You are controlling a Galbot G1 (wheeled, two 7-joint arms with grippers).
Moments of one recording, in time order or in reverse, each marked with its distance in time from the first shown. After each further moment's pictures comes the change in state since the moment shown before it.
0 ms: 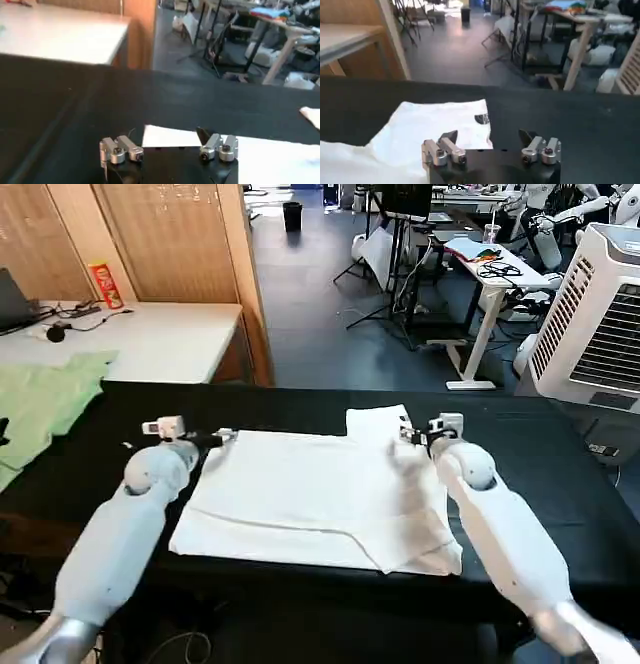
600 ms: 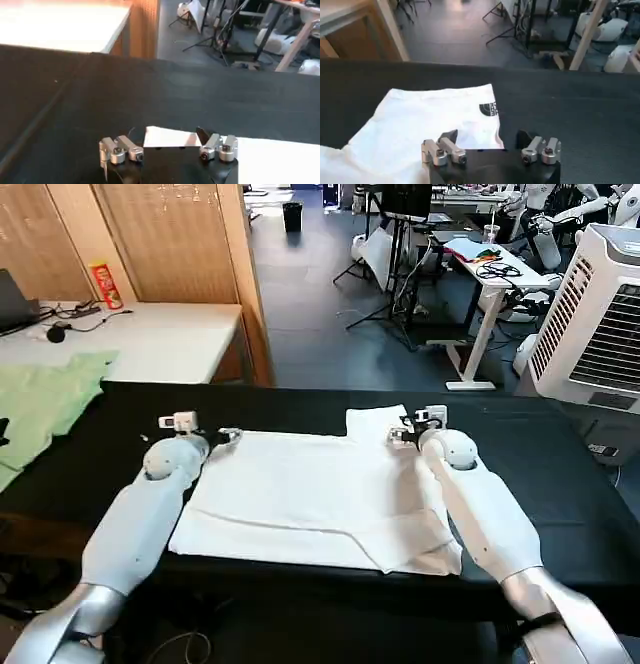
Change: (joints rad) left arm -0.080 -0.043 0.023 0.158 0.046 -0.022 0.015; right arm 0.008 0.038 0.004 -0.077 -0.026 -0.020 -0.045
